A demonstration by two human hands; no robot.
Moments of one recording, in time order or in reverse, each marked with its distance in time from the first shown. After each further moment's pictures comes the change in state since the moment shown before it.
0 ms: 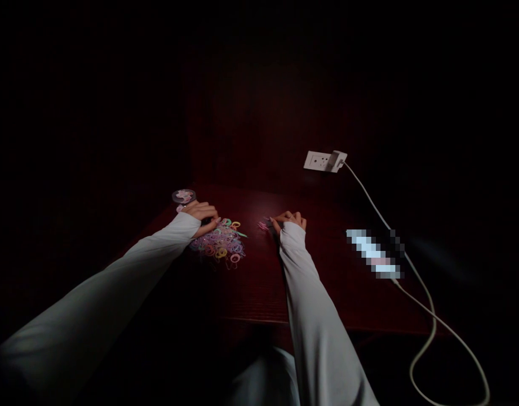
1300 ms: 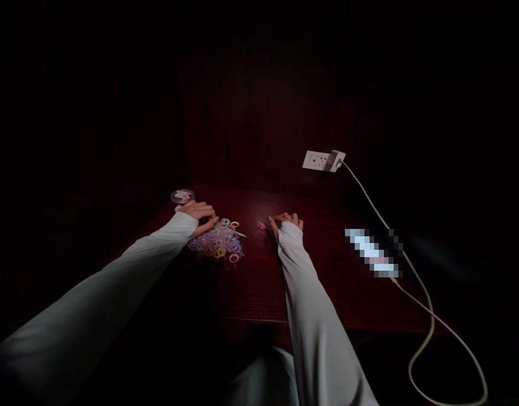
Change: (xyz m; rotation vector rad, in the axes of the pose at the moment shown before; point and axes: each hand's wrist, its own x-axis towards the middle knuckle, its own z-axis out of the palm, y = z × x) left_hand -0.002 0.000 0.005 0.028 0.072 -0.018; right_hand -0.005 -0.021 -0.010 -0.128 -0.116 0.129
